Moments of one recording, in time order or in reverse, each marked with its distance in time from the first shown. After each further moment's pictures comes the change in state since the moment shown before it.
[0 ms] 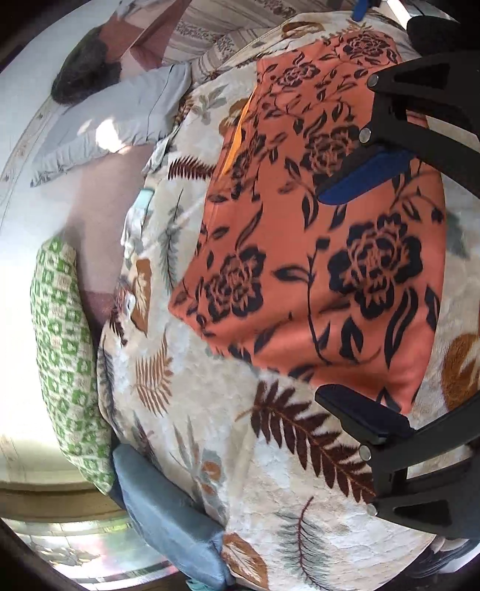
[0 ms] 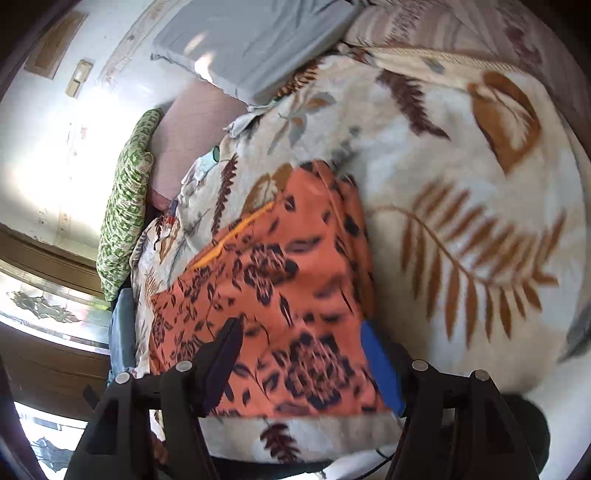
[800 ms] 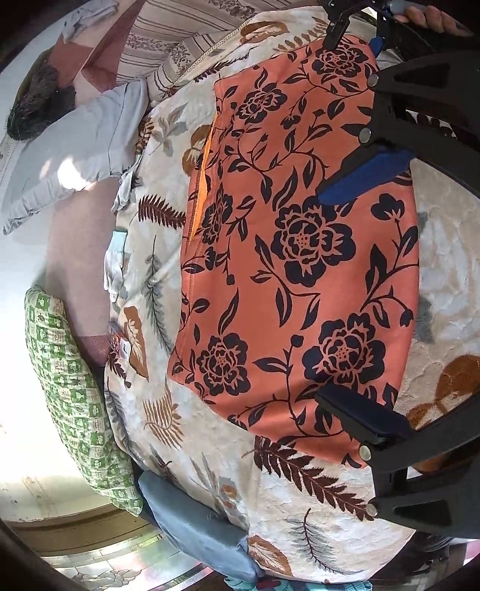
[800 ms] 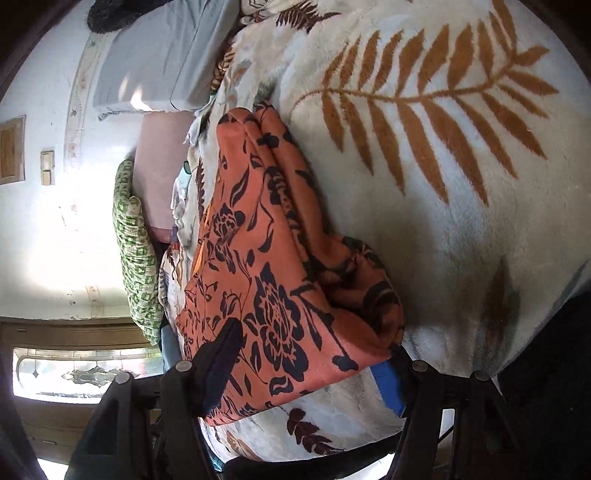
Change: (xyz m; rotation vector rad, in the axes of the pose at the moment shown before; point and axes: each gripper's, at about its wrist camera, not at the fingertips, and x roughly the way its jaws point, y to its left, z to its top) left arm -0.015 -0.081 -0.010 0.102 0.066 0.068; right arm 0.061 -0.058 -0.042 0.348 0.023 0.183
